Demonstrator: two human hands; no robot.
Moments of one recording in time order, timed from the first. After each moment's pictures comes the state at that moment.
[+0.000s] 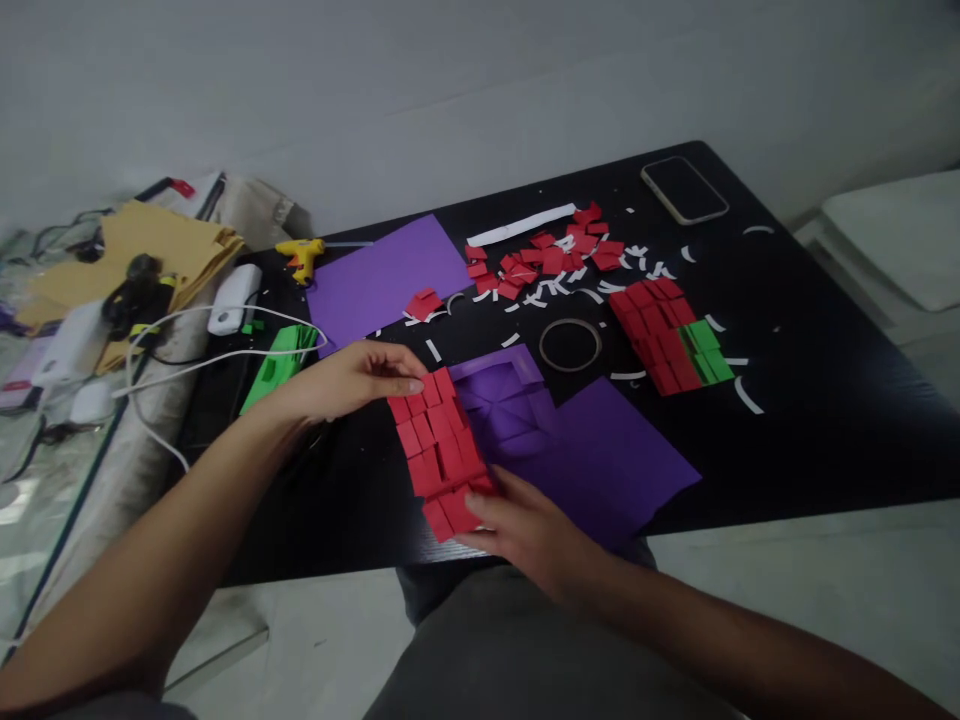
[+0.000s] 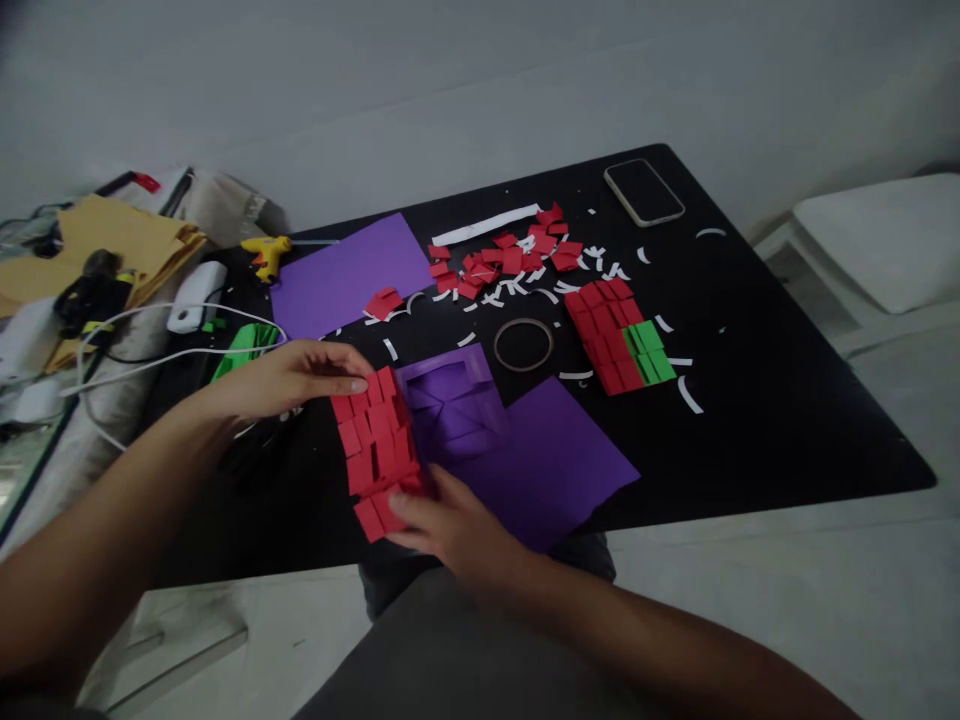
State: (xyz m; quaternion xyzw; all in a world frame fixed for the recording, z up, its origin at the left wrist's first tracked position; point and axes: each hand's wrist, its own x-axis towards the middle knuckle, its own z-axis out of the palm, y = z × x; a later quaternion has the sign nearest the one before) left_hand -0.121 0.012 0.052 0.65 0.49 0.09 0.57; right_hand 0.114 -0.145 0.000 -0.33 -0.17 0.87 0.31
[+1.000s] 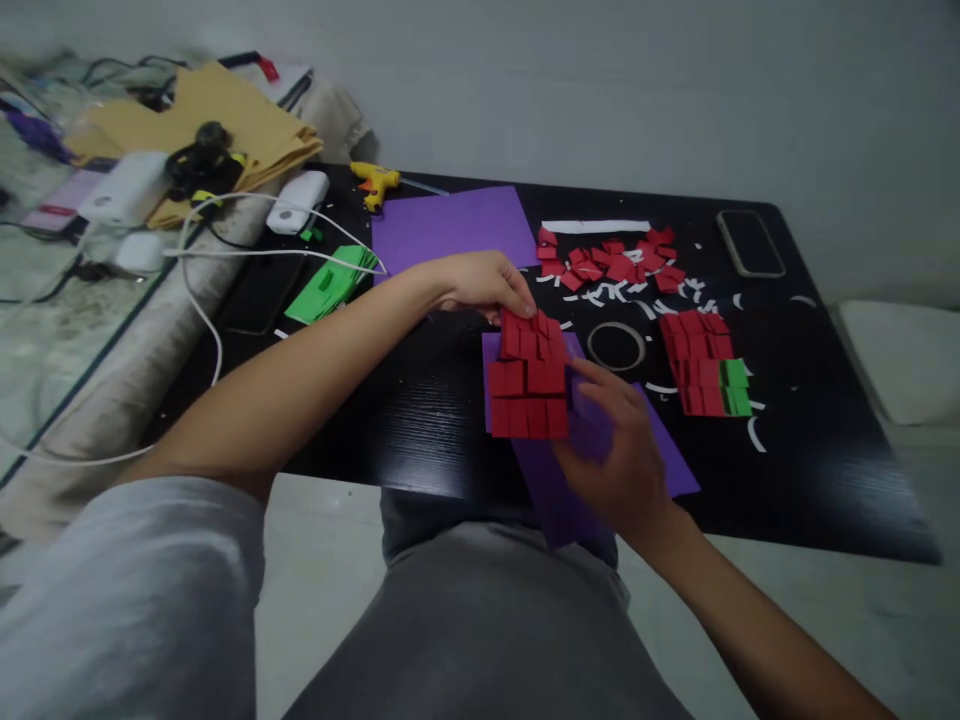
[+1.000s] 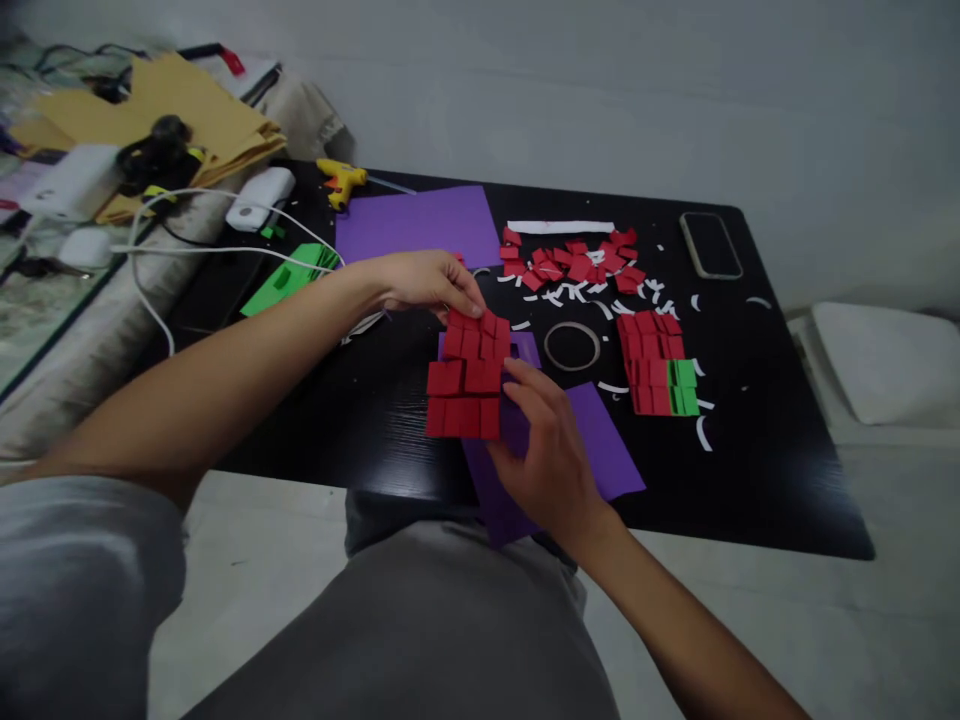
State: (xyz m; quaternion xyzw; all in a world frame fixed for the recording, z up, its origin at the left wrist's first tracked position) left_hand -0.075 0.068 0.027 0.61 0.45 0.15 0.64; right_hand 0.166 -0.107 0.003 -0.36 -0.84 0.06 0.40
